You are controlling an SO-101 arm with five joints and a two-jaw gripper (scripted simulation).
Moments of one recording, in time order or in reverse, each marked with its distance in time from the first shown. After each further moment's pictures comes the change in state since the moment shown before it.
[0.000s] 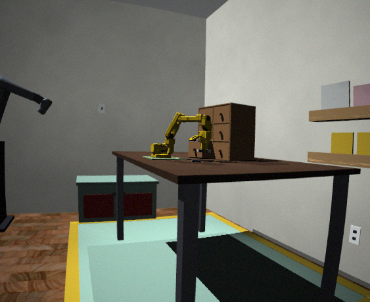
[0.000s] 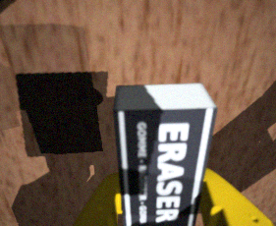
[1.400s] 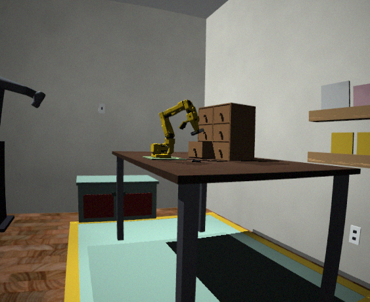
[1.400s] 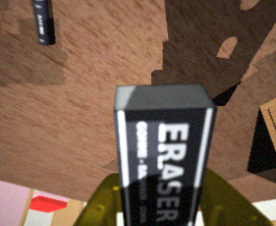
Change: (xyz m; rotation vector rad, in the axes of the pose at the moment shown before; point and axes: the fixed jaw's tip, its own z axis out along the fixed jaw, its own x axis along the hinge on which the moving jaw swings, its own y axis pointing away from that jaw) arm -0.032 -0.043 -0.091 -0.235 0.361 0.788
